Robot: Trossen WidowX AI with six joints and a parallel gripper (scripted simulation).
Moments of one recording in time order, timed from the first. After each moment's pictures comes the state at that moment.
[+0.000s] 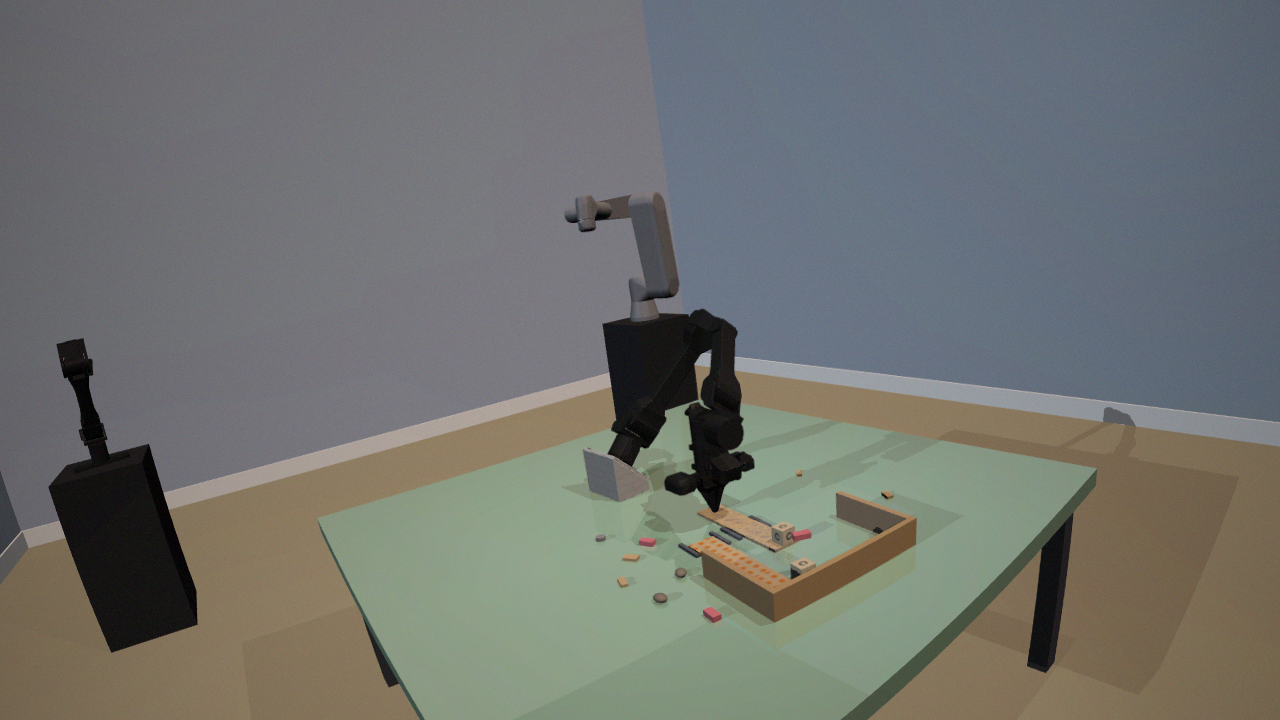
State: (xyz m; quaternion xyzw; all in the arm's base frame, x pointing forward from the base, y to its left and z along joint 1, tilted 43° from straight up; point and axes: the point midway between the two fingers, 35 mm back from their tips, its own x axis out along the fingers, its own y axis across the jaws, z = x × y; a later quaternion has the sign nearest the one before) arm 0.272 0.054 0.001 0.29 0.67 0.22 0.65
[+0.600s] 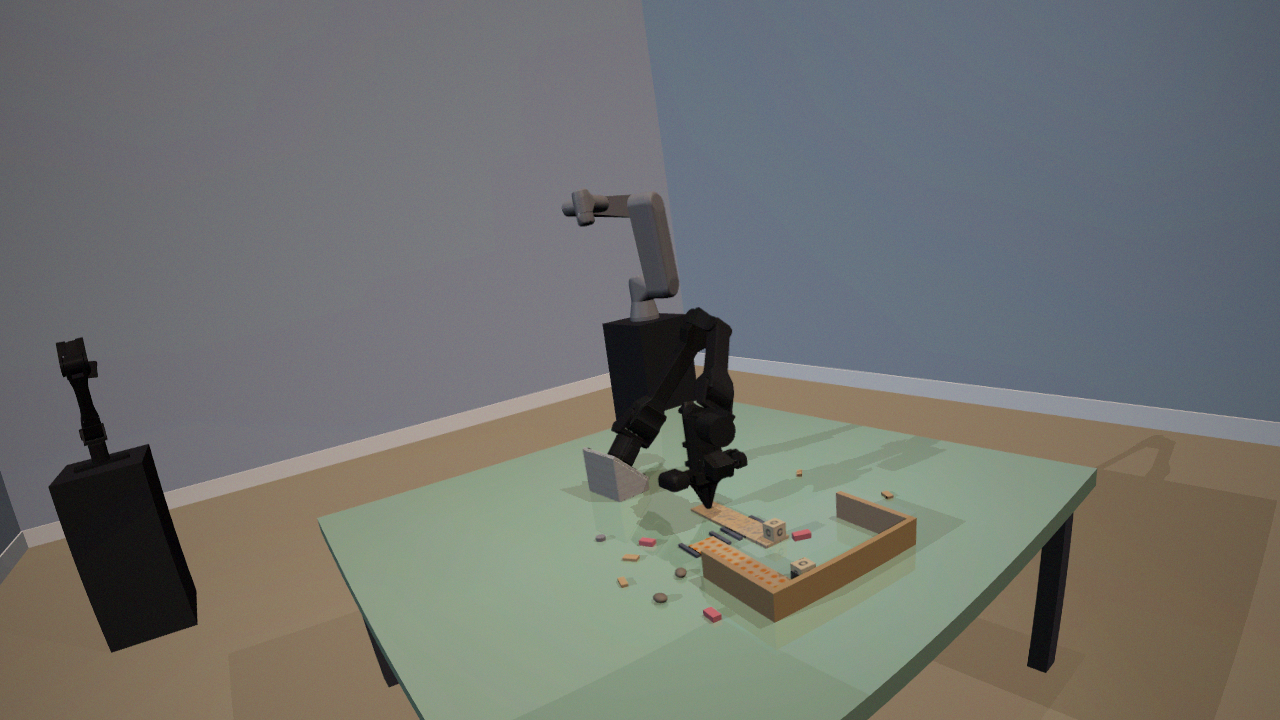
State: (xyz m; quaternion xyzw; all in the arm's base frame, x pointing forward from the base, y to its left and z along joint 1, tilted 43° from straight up) arm 0.248 0.056 0.003 0.29 0.67 0.22 0.65
